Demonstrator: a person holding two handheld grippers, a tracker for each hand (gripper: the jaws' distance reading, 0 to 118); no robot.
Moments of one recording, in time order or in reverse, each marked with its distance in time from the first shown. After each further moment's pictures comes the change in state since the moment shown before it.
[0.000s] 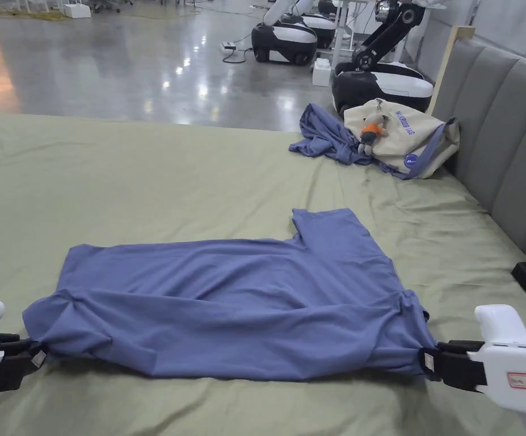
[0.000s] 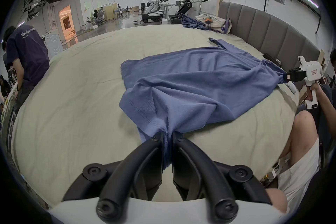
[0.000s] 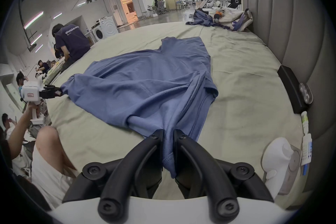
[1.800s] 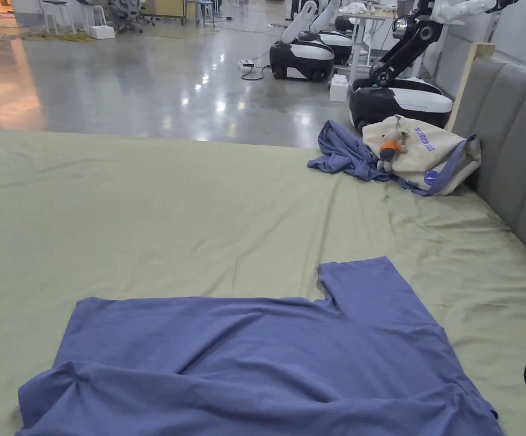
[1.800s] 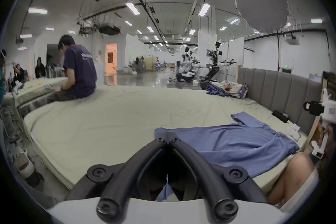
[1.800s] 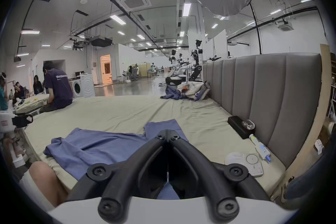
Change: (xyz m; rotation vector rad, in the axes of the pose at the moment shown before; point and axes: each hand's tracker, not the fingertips) left arm 0.079 -0.064 0.135 0.566 0.347 0.156; right arm -0.110 -0.067 0.107 0.666 -0.329 -0.021
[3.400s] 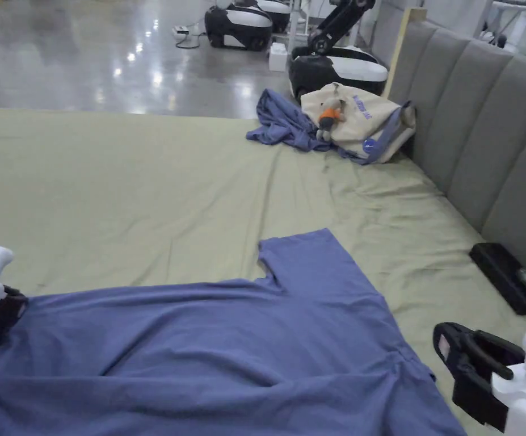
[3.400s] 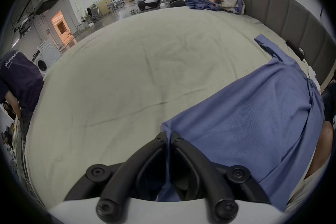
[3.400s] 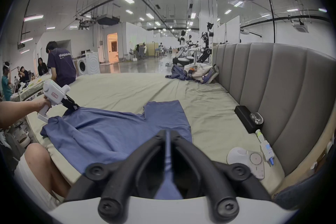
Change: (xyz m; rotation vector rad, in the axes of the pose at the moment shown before) left arm 0.013 -0.004 -0.331 -0.686 -0.286 -0.315; right arm 0.010 0.005 -0.047 -0.214 0.072 0.092
